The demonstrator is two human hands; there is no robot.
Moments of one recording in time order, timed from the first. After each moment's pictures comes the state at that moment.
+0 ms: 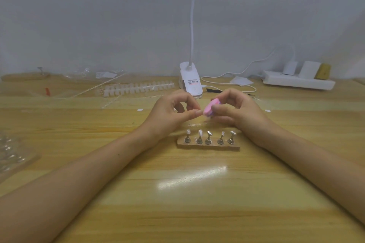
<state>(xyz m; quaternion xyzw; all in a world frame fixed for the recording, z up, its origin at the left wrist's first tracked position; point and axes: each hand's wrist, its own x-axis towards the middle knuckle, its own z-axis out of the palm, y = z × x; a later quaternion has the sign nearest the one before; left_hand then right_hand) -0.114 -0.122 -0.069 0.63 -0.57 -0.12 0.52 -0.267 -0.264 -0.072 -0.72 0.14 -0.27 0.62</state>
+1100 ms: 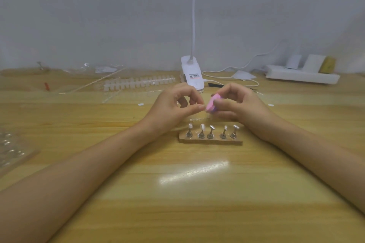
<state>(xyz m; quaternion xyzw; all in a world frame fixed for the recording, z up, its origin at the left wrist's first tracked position) -0.113 -0.123 -0.070 0.63 -0.58 -0.10 0.50 -0.268 -0.266 -0.073 -0.75 0.11 -0.25 0.60</state>
